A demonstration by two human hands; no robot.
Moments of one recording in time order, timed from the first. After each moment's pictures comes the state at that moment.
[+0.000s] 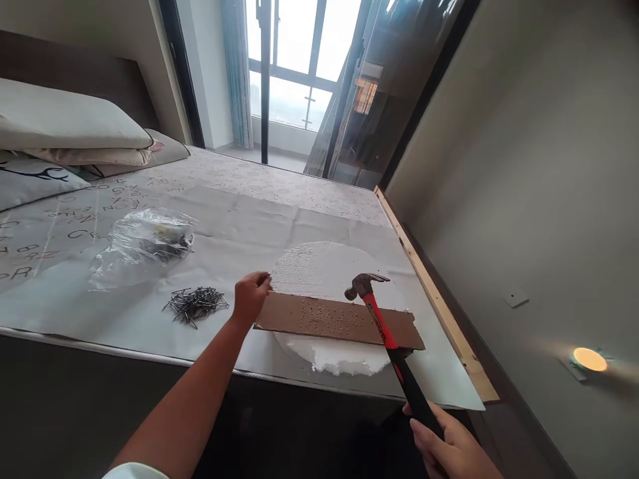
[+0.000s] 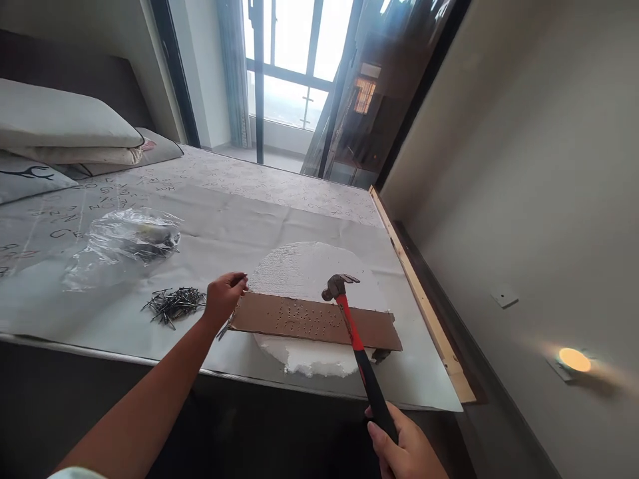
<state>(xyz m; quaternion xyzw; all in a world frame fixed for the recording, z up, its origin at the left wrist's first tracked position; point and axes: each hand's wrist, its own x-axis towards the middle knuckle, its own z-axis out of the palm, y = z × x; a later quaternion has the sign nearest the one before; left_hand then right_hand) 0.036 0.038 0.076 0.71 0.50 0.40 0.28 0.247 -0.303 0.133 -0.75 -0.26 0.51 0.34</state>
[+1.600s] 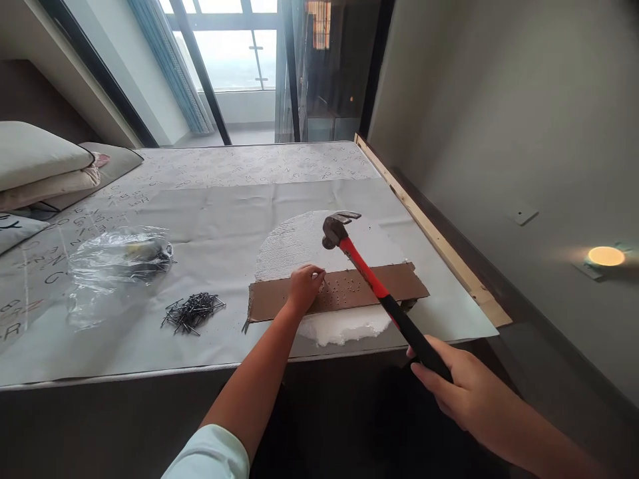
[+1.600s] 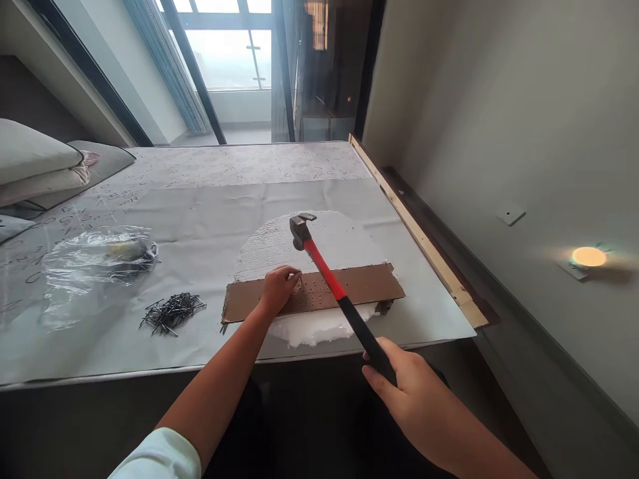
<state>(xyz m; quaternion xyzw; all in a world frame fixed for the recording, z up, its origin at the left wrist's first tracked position) 0.167 -0.009 0.050 0.85 0.33 0.31 0.28 0.259 -0.286 0.171 -0.77 -0.33 0.47 0.27</state>
